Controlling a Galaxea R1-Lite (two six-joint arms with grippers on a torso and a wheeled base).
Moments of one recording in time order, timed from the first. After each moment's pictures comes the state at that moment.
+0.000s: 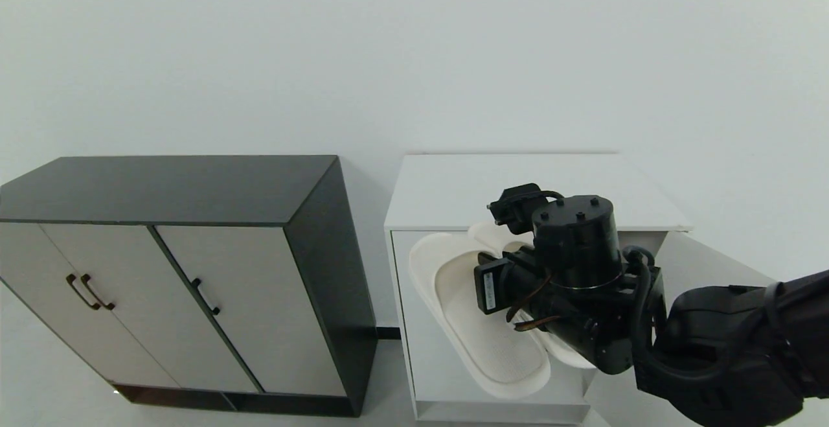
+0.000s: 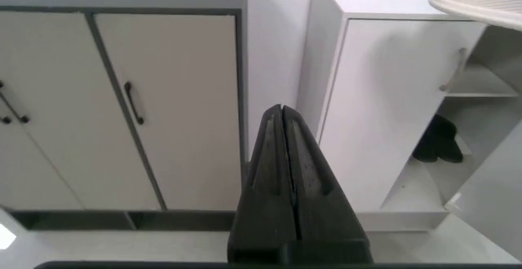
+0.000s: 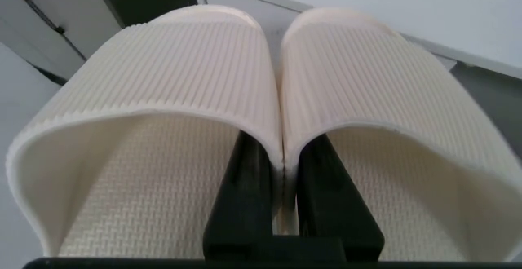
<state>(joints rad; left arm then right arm) 0.00 0.00 0.00 0.00 0.00 -0.02 0.86 1.85 -0.98 -0.57 -0.43 0.16</state>
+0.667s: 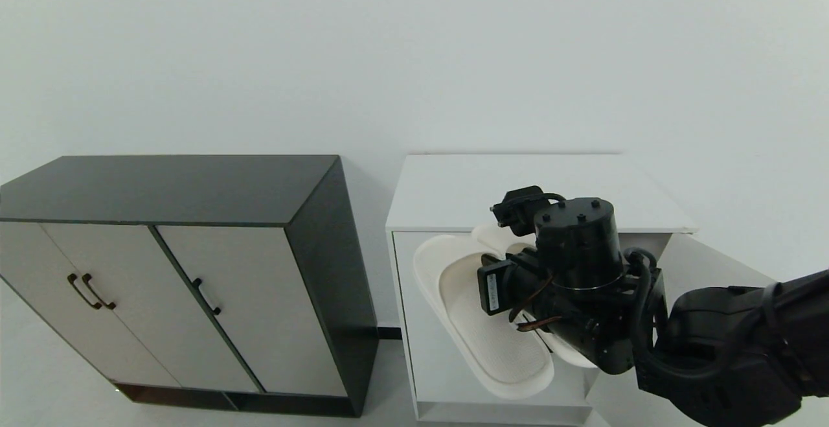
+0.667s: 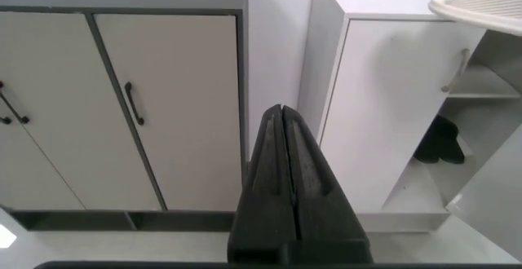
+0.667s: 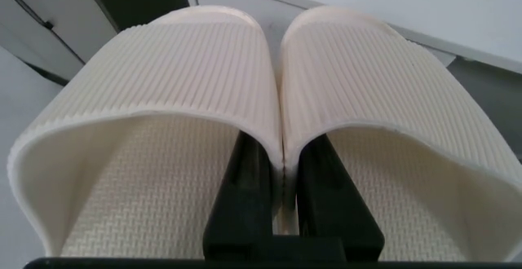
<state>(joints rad) 0.00 0.00 0.00 0.00 0.00 -0.02 0.86 1.85 -0.96 -0.57 -0.43 0.16</state>
